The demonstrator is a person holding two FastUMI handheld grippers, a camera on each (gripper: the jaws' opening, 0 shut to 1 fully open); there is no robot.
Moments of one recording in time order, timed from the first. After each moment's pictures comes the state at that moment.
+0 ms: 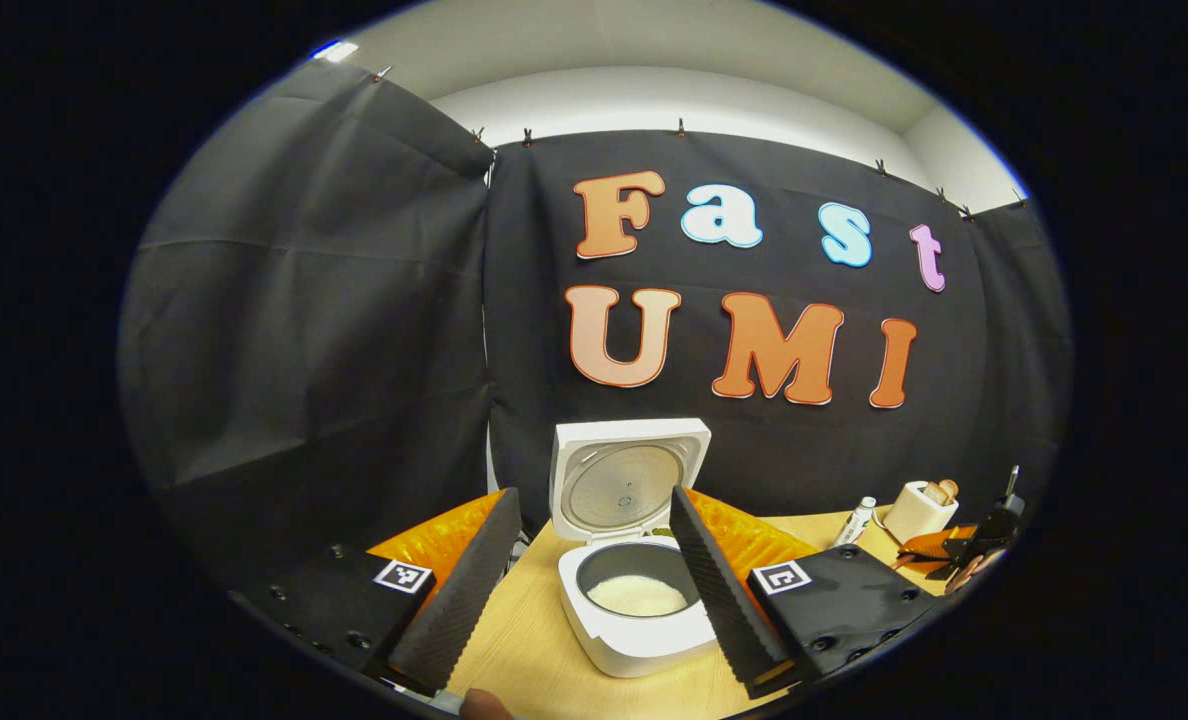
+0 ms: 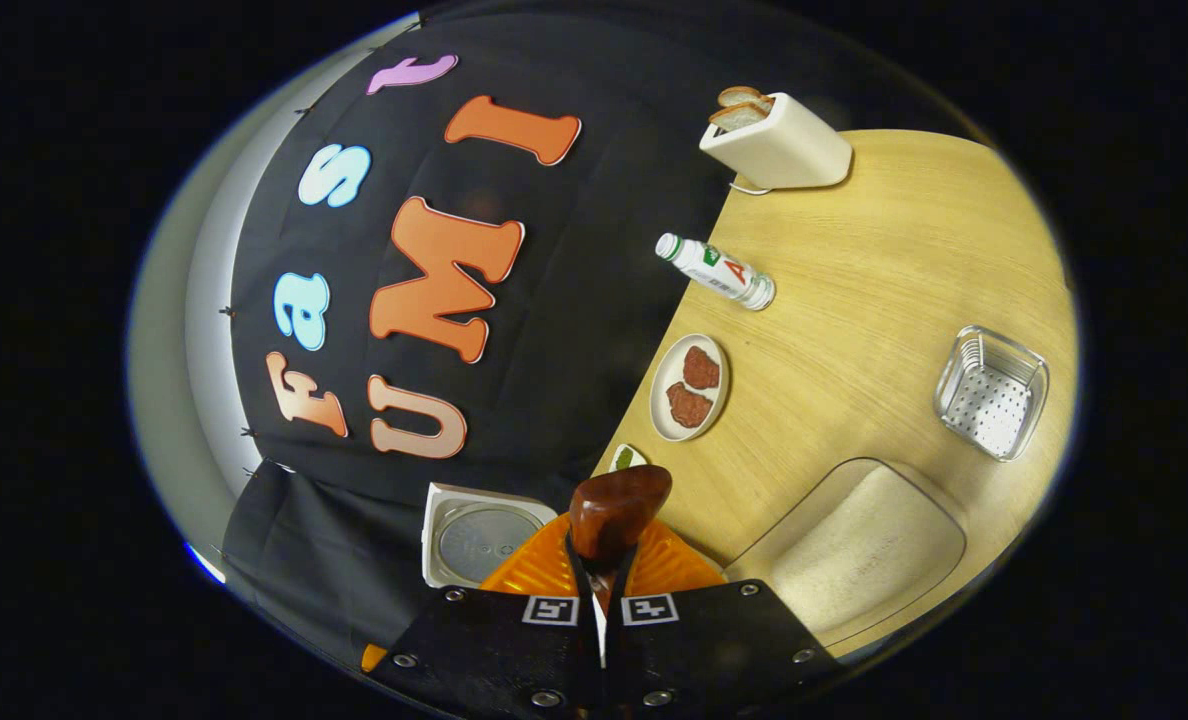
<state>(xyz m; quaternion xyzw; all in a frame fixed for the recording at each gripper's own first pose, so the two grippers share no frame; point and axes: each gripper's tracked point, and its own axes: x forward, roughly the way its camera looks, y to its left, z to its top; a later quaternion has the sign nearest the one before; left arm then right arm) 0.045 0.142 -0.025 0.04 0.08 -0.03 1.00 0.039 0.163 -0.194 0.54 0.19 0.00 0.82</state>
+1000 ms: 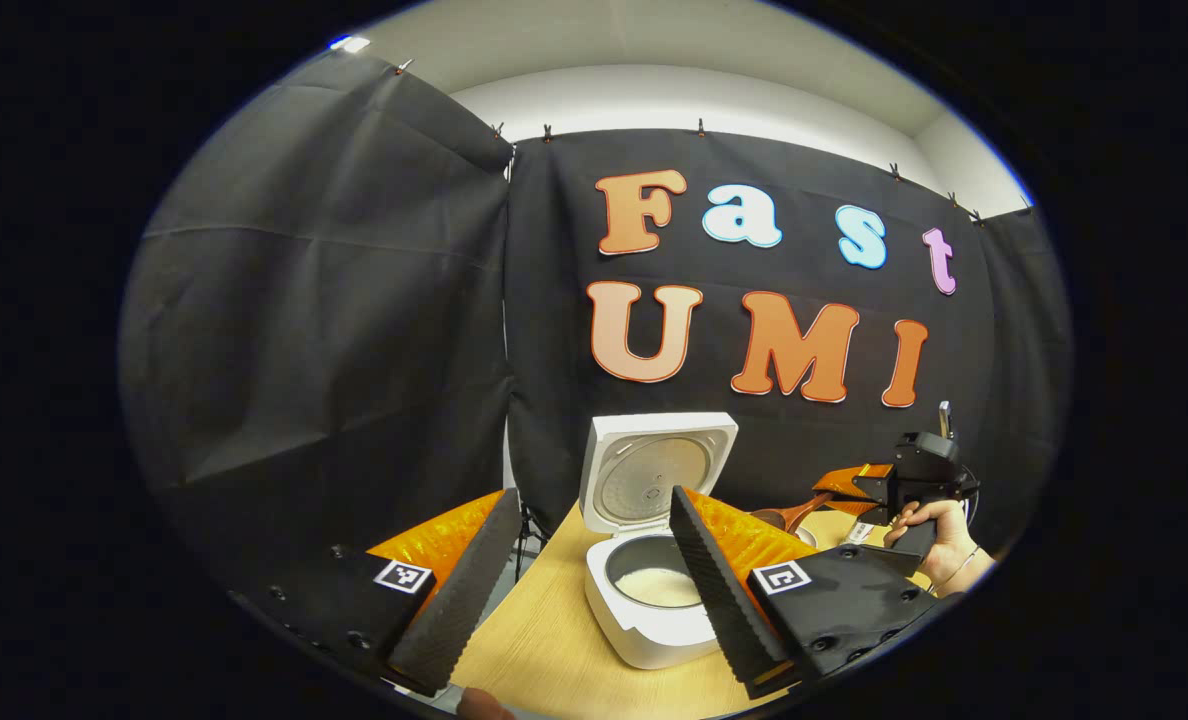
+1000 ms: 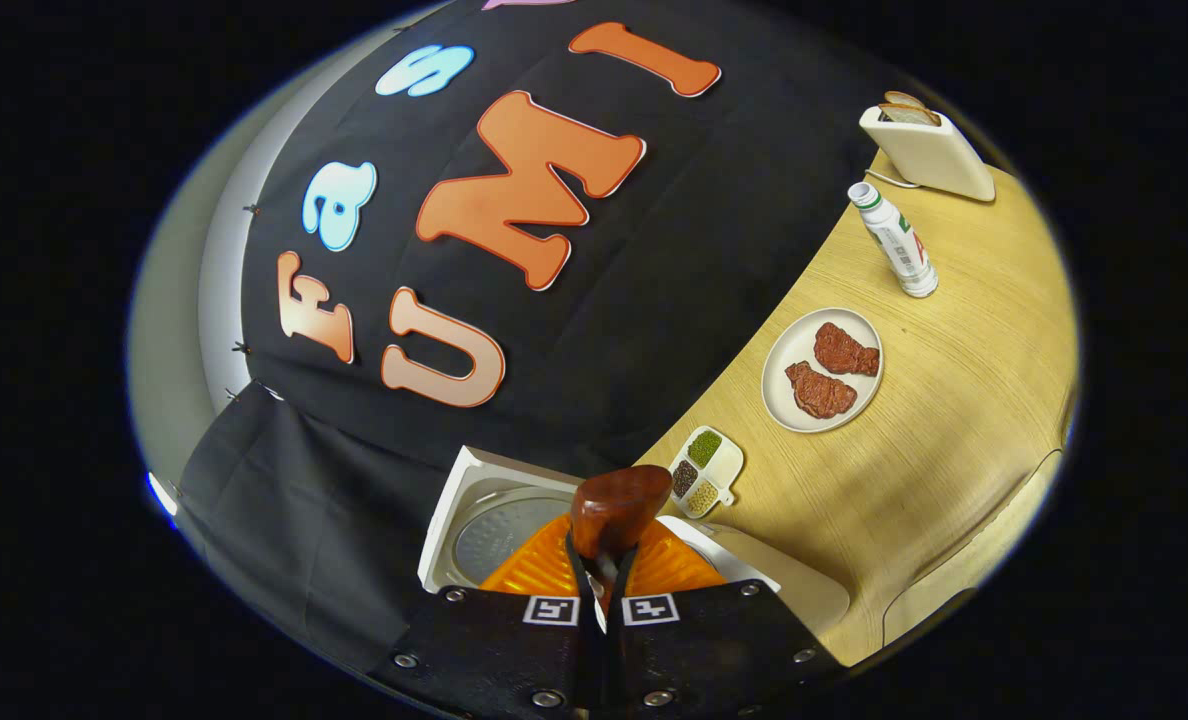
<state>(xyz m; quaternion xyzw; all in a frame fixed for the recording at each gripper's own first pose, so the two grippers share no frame) 0.036 0.193 -0.023 0.03 0.08 -0.01 1.00 0.169 0.301 -0.160 0.45 0.21 0.05 0.87</state>
